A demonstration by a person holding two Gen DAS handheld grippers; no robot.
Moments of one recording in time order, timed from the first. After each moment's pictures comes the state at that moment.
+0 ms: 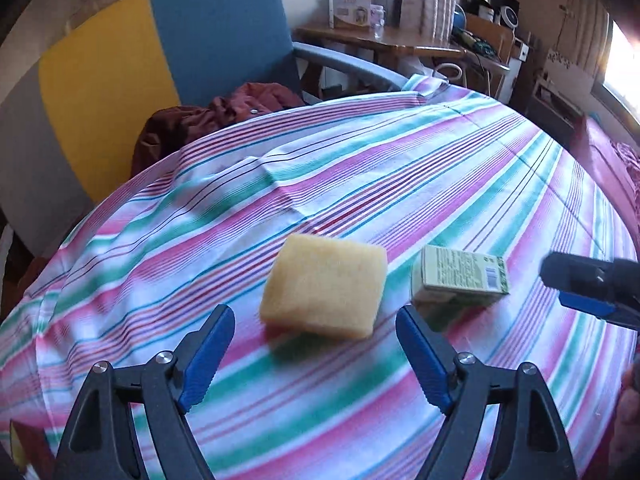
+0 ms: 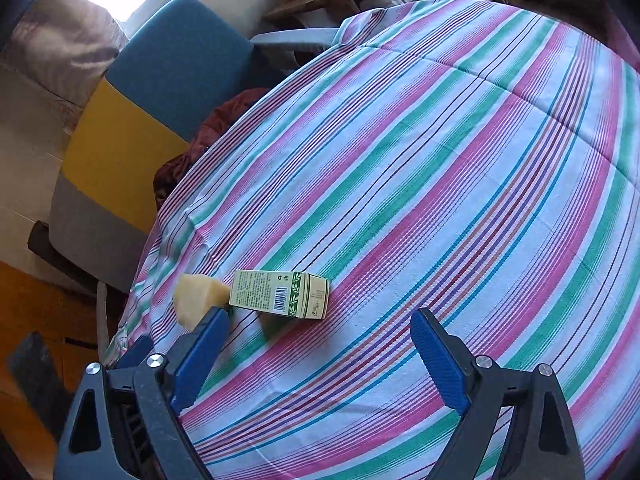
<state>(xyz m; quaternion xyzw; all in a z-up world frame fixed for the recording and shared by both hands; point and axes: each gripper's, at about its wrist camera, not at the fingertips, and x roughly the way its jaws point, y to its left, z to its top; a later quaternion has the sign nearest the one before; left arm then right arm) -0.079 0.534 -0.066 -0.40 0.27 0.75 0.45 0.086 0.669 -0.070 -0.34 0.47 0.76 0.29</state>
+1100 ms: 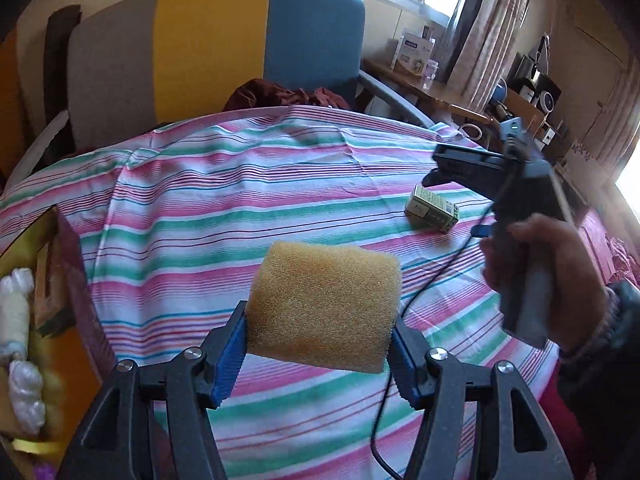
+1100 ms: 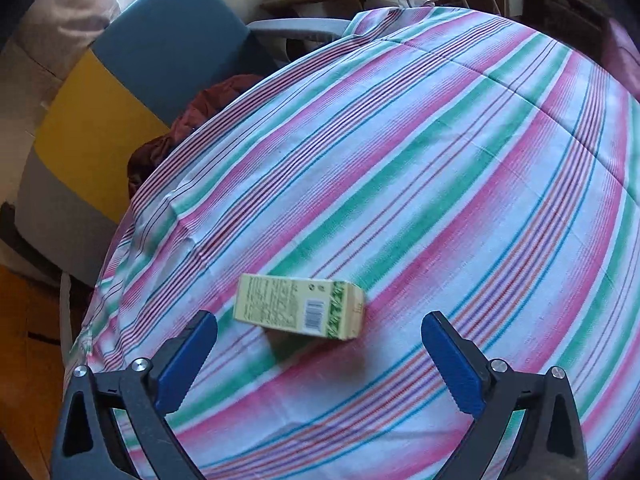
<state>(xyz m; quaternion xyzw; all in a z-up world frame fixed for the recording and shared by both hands) -0.021 0.328 -0.023 -0.44 0.11 0.79 0.41 0.021 0.659 -0.081 -0.39 0.42 0.74 0.36</state>
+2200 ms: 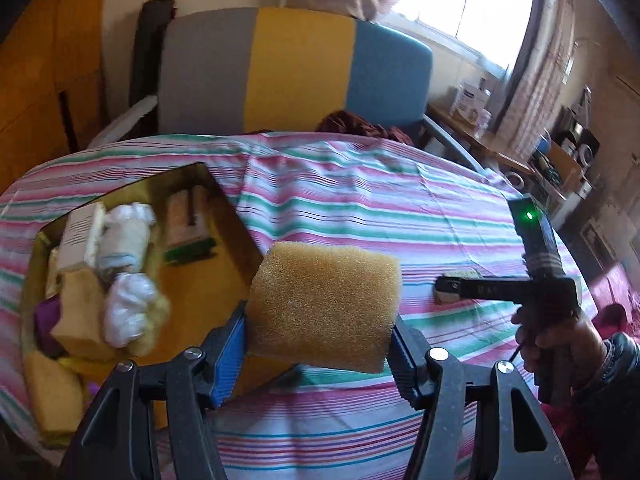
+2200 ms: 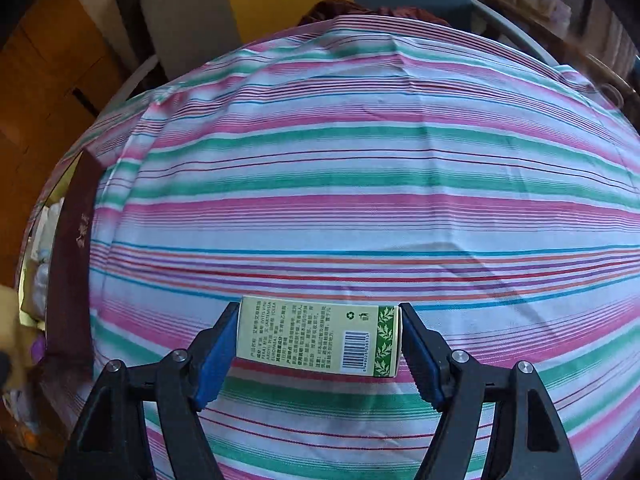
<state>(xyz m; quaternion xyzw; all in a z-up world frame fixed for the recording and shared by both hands) -0.009 0.186 -0.002 -0.41 0.05 0.86 0.31 0.005 0.500 -0.100 -0.52 0.18 0.83 0.11</state>
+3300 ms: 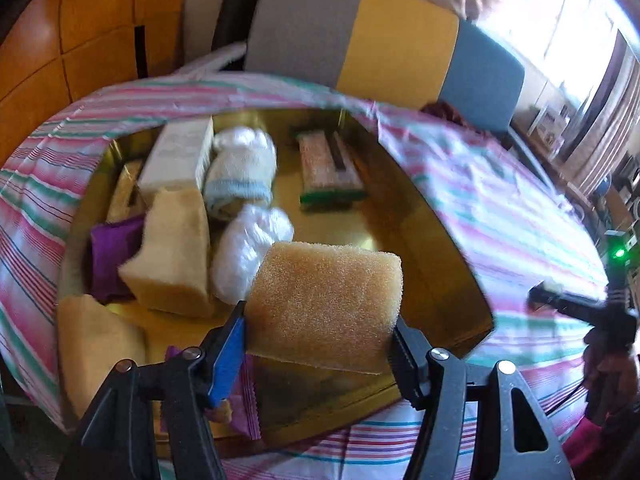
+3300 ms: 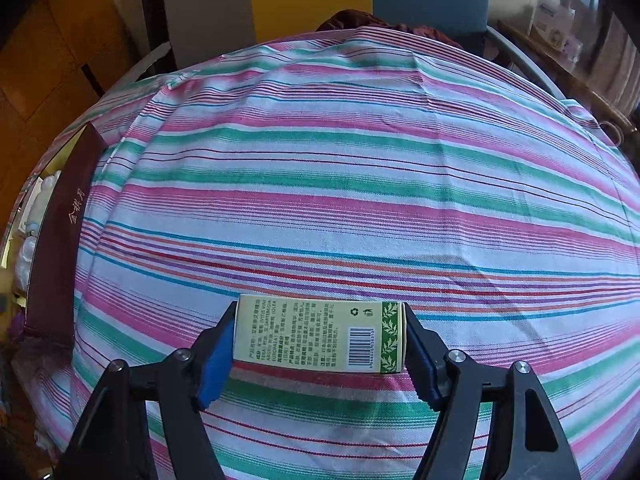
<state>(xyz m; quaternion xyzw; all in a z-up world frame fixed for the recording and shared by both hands) -0.066 0.113 -0.063 -0.48 0.01 0.85 0.20 0.005 0.489 -0.101 -0.52 0.12 0.84 0.11</state>
